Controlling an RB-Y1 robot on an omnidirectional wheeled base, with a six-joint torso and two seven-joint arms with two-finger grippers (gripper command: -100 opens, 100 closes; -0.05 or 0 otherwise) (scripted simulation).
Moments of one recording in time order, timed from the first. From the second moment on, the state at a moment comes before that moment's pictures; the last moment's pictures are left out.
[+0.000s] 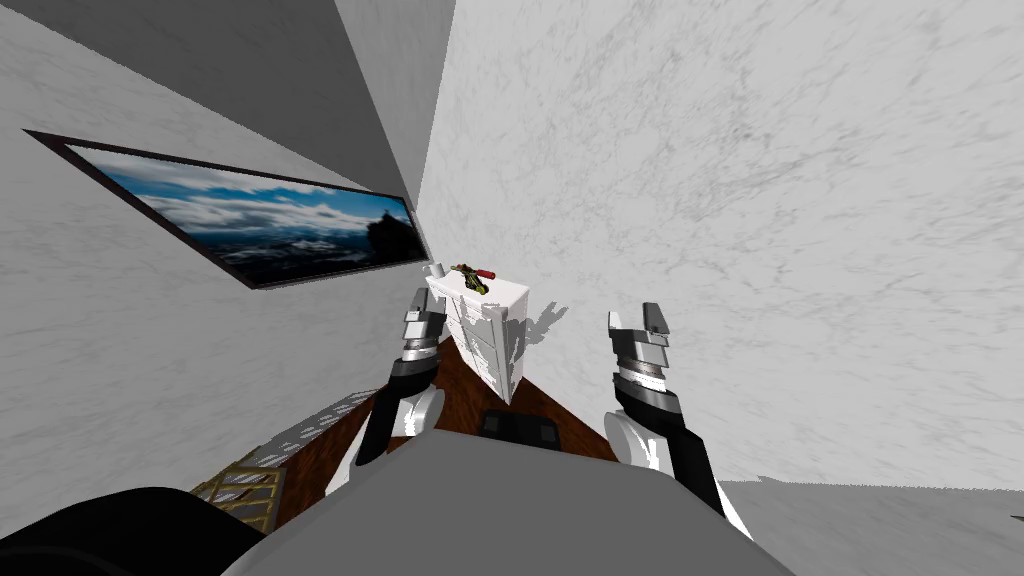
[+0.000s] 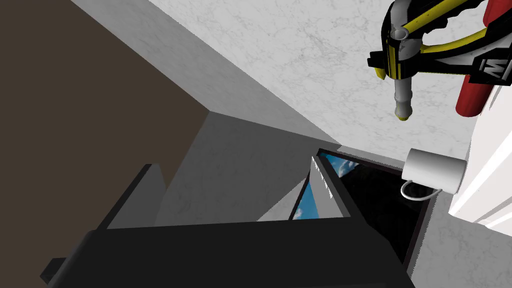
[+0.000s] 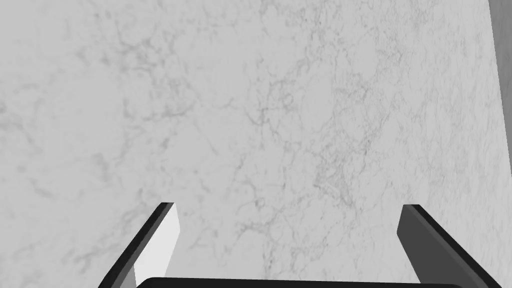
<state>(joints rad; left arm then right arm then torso) 0.55 0.03 -0.01 -2.39 0.08 -0.42 -0.13 0.53 -0.01 0.05 -2.29 -0.12 -0.50 0.17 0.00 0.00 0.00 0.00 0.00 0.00</state>
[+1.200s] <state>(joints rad) 0.39 0.28 0.07 -2.38 0.13 -0.14 -0.02 0.53 -0.01 0.05 -2.29 -0.12 -0.50 0.17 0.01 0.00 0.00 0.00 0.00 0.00</state>
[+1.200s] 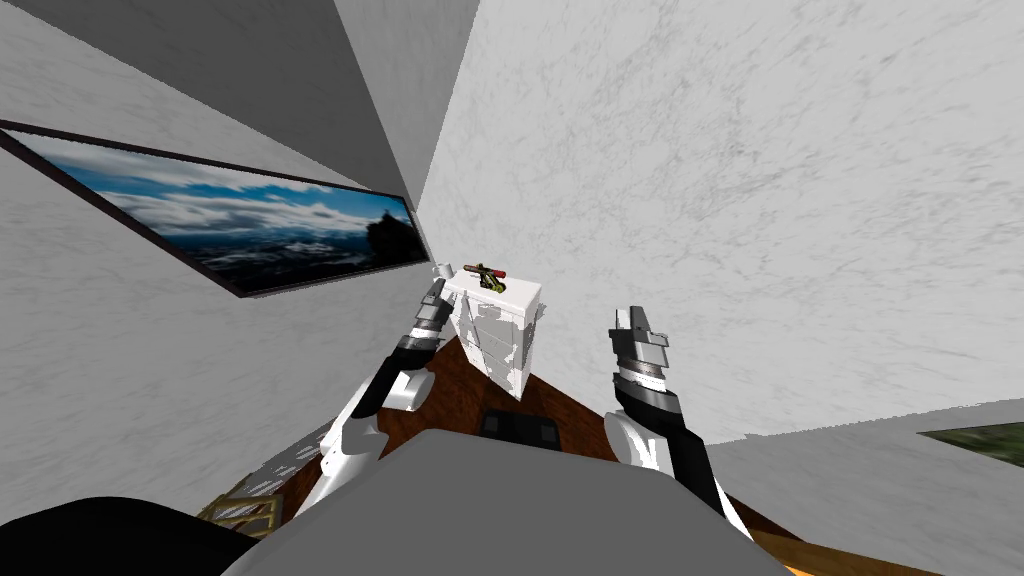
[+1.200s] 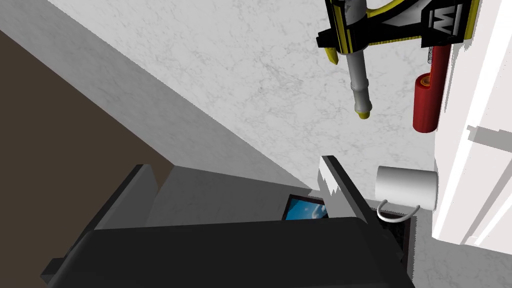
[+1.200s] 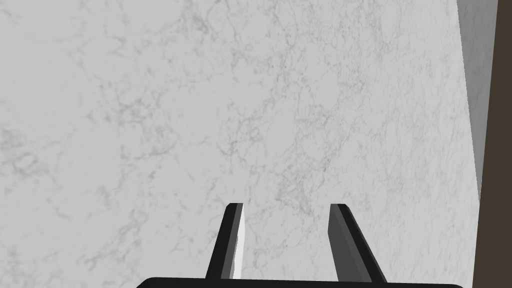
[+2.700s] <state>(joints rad) 0.17 0.54 0.17 -2.36 0.23 0.26 0.11 0.53 -0.01 0.05 -2.29 -0.12 -0.50 0.17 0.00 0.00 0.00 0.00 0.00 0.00</state>
